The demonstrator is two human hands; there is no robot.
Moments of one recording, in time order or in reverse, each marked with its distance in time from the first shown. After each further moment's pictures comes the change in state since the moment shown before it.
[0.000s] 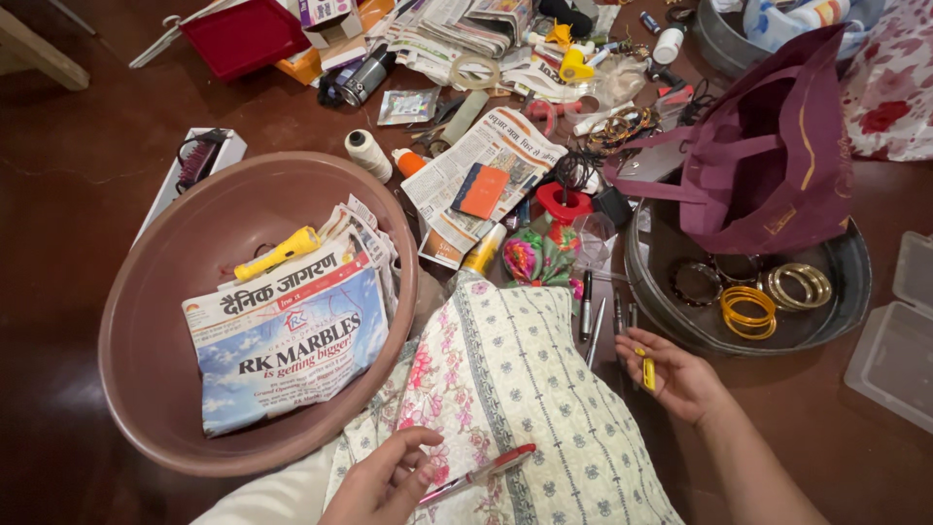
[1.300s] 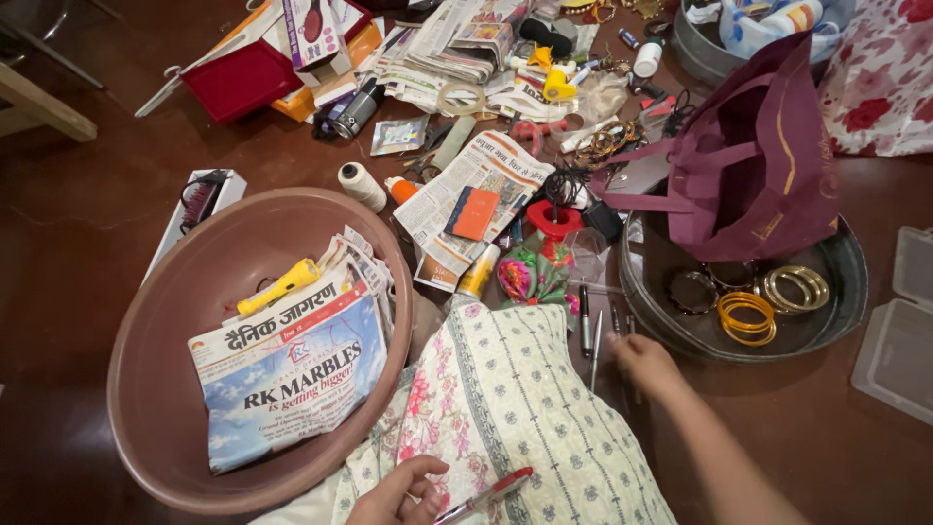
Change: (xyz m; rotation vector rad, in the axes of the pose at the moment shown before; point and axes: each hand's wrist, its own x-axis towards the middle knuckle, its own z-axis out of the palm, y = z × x) left_hand 0.019 -0.036 0.011 -0.004 0.031 -0.037; right_hand 0.069 0.025 -0.018 -0.894 0.286 -0.144
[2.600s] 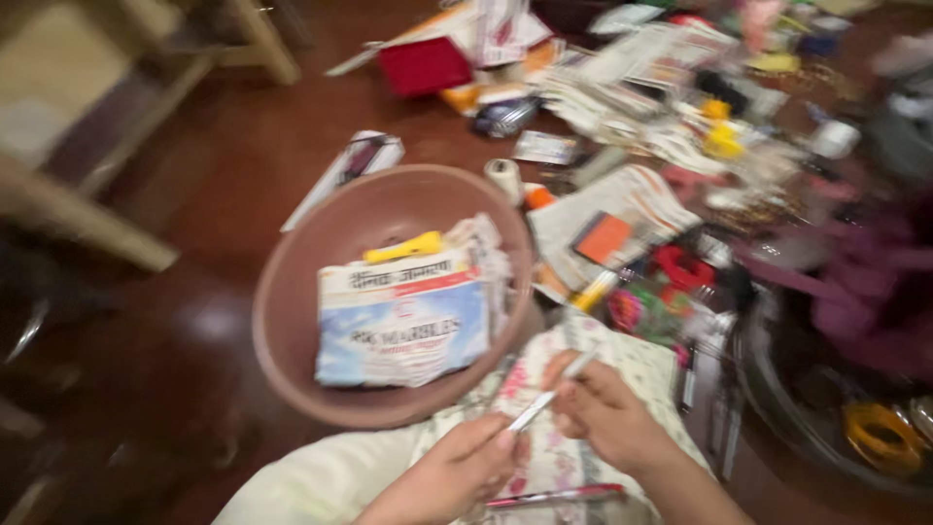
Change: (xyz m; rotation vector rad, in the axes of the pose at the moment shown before) left_hand -0.049 0.097 -0.027 -0.570 -0.215 0.205; right_hand -0.173 -0.223 0.164 0.582 -0.928 -0.323
